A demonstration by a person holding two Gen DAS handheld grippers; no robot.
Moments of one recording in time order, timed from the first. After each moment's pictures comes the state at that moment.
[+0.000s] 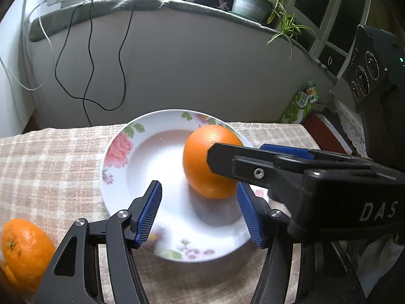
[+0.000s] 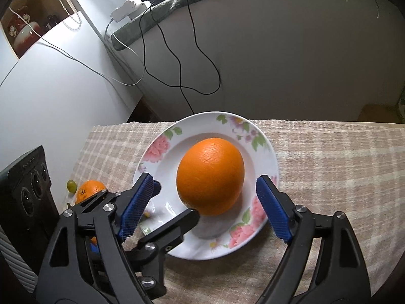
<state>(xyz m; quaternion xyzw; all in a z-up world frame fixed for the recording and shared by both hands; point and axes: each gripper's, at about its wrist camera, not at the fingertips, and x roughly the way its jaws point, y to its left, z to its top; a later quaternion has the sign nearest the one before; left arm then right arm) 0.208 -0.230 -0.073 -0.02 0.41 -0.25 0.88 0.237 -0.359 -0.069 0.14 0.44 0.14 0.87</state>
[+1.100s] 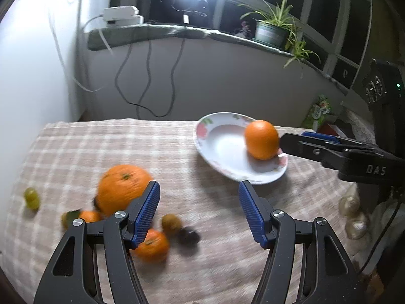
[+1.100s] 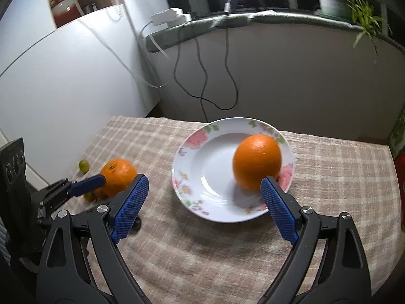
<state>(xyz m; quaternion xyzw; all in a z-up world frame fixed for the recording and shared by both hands) 0.125 -0.124 -0.043 -0.02 0.36 -0.18 0.91 0.165 -0.307 -0.031 0.06 0.38 0.18 0.91</state>
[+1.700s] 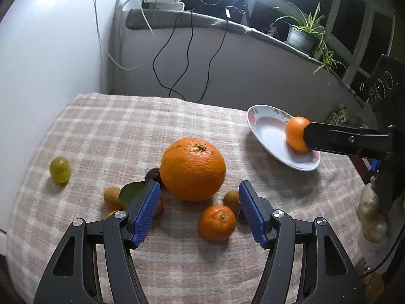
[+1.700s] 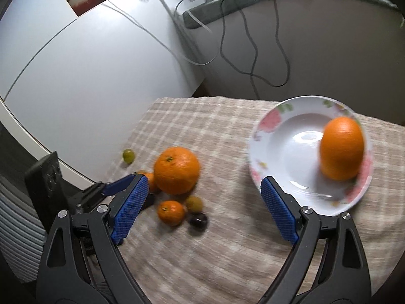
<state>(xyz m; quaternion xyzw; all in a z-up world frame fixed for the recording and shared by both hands) 0.131 -0.057 -0.067 -0.06 0.39 -0.14 0.91 0.183 -0.237 -0.044 0.12 0.44 0.28 0.84</state>
